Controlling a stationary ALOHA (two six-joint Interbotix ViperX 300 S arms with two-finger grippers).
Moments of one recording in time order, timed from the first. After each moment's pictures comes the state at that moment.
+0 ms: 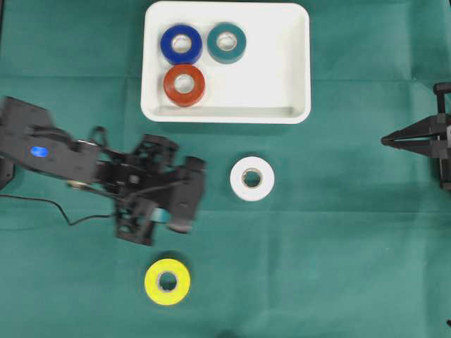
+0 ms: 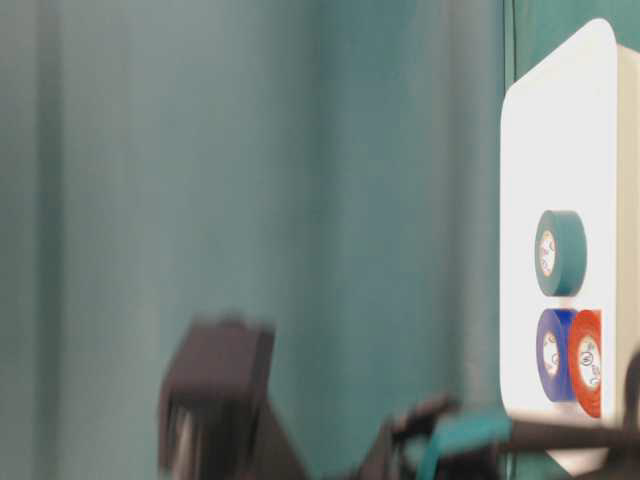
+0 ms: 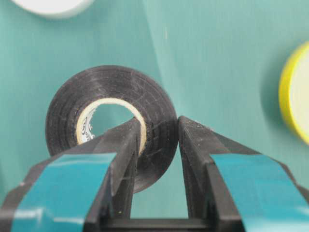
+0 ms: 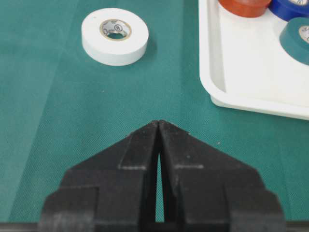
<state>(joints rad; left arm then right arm) -0.20 0.01 0.55 -0.02 0.44 0.09 -0.01 -1.16 1.48 -0.02 0.04 0.02</state>
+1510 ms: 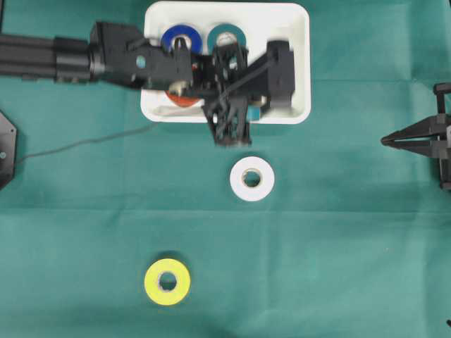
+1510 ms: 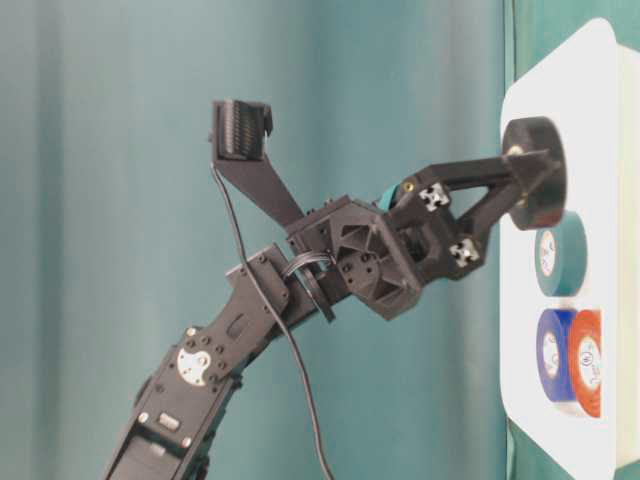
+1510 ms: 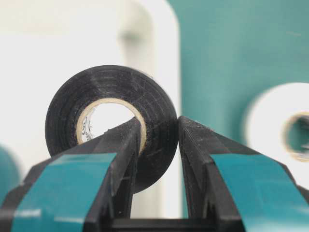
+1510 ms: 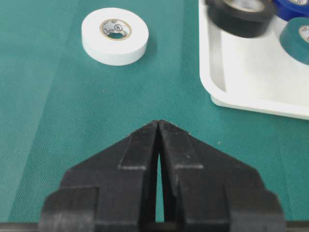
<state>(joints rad) 0.16 0.27 0.17 -0.02 0.47 0.16 -0.01 -1.16 1.48 -0.02 0.04 0.01</state>
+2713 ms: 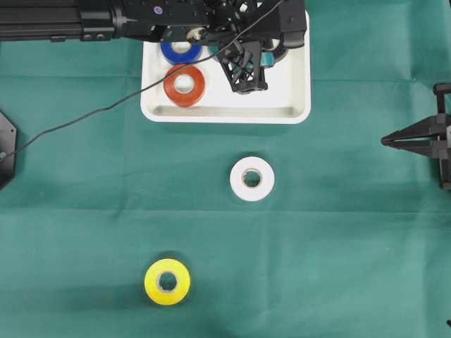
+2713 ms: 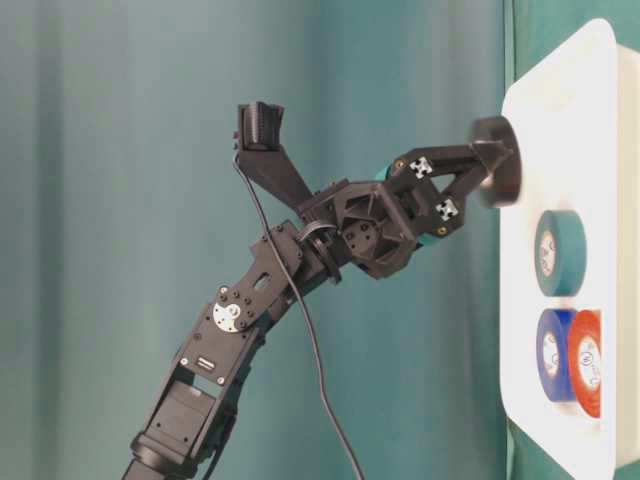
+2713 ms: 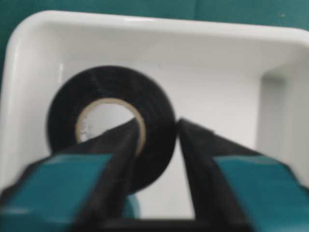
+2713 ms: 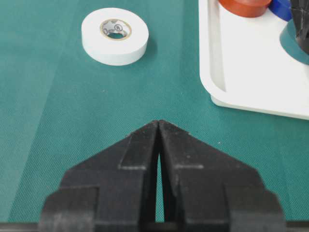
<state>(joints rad) 0.30 0.37 0.05 -0.02 0.44 0.25 -0.01 -1.16 1.48 -0.02 0.03 0.02</state>
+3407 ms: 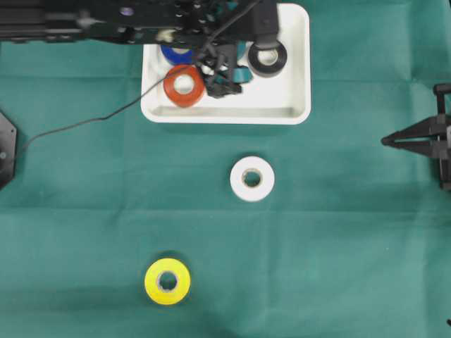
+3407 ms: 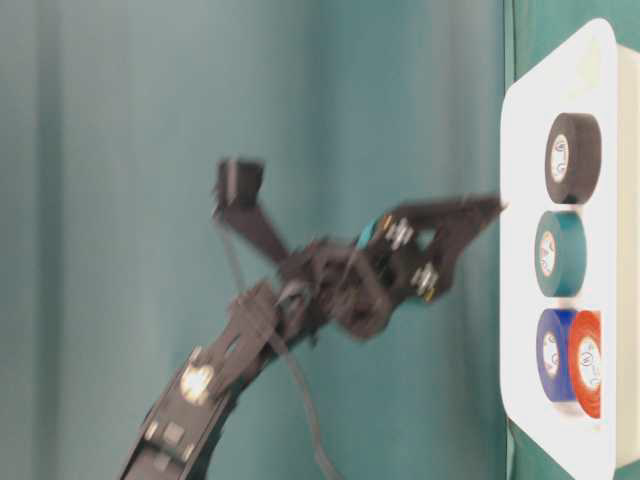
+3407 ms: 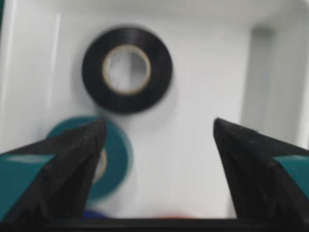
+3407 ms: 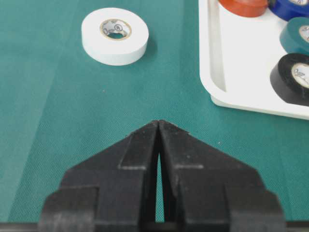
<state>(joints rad) 0.30 0.18 0.25 -0.02 0.45 0.23 -0.01 -1.16 1.48 -0.02 0.03 0.02</state>
